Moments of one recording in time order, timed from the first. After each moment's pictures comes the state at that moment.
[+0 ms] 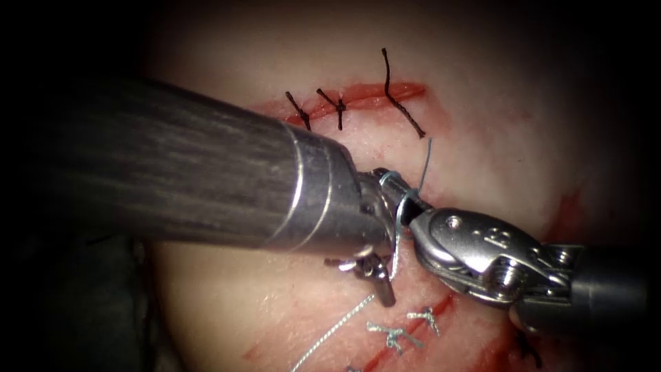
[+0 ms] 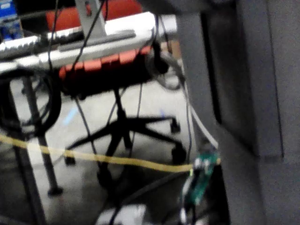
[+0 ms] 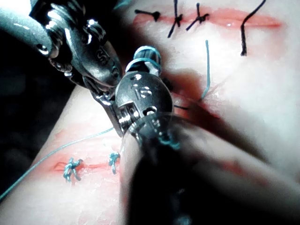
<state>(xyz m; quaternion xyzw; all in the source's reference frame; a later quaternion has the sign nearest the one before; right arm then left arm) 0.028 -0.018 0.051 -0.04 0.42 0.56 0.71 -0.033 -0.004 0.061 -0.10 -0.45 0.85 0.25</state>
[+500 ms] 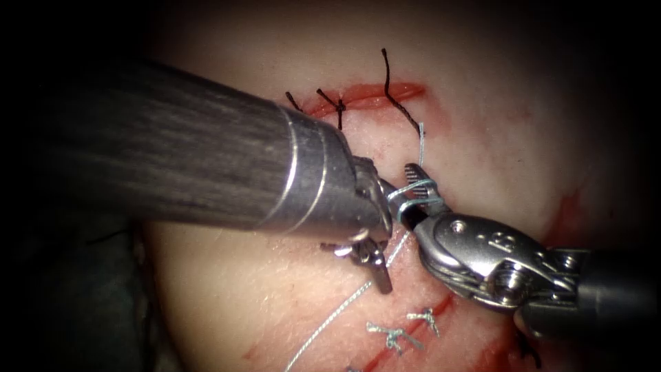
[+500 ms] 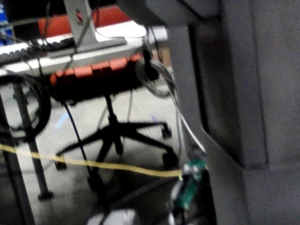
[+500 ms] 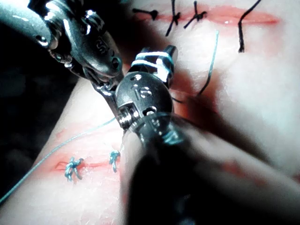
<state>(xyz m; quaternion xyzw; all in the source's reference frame) 0.027 -0.019 0.051 -0.07 0.37 0.58 0.73 -0.033 -0.003 0.061 -0.09 -0.44 0.86 0.25</state>
